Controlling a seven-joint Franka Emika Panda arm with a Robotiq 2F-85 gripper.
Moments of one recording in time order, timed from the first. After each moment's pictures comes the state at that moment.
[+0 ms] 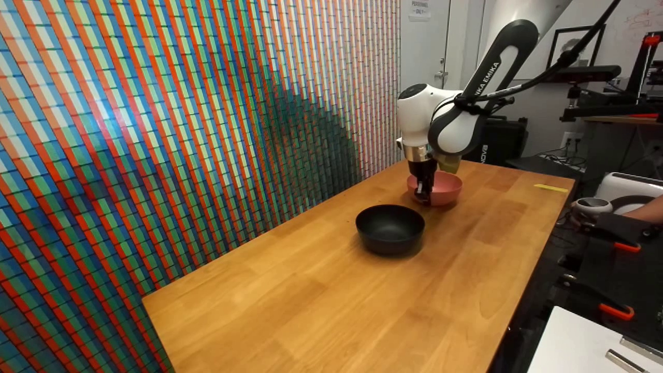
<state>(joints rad) 0.16 0.58 -0.08 -2.04 -0.45 2.54 0.15</state>
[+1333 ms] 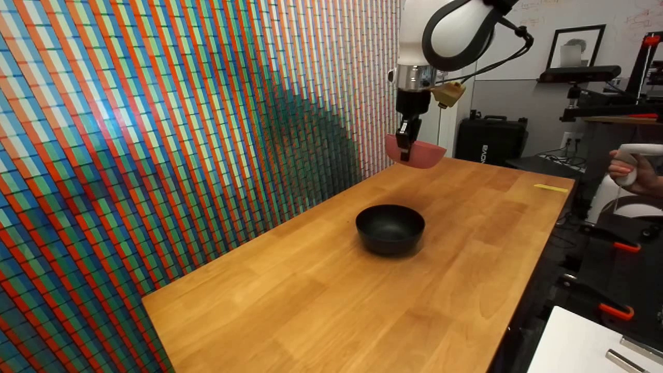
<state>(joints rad) 0.11 0.21 0.09 -2.13 -0.10 2.44 -0.06</state>
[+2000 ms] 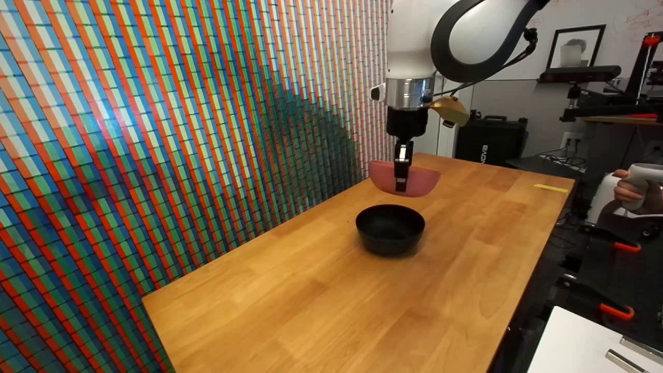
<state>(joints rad) 0.22 0.18 0.22 -2.21 -0.09 2.44 -0.07</state>
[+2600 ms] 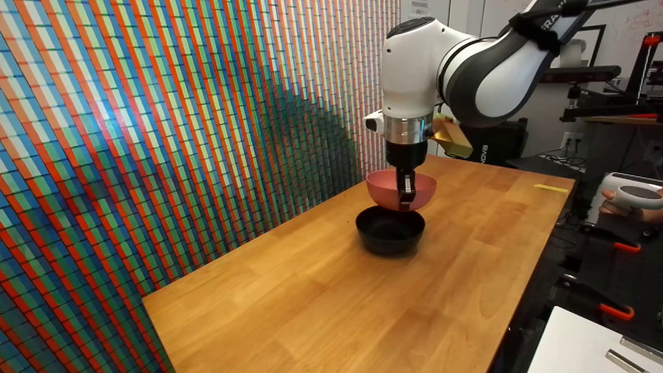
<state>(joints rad) 0.29 0.26 0.20 -2.22 -0.42 2.48 0.07</state>
